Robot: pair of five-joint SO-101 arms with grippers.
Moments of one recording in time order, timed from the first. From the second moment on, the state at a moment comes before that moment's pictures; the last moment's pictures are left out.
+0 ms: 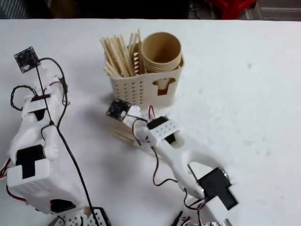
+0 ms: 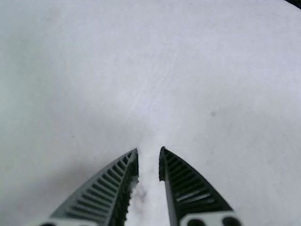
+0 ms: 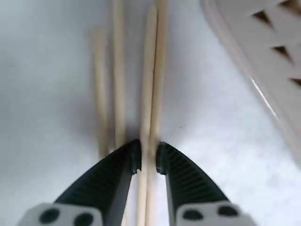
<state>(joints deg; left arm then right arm) -23.0 11.1 30.4 13.8 15.0 -36.4 -1.1 41.7 41.1 33.5</state>
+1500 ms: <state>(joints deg) -23.0 11.1 30.4 13.8 15.0 -36.5 -2.9 46.2 38.2 34.6</state>
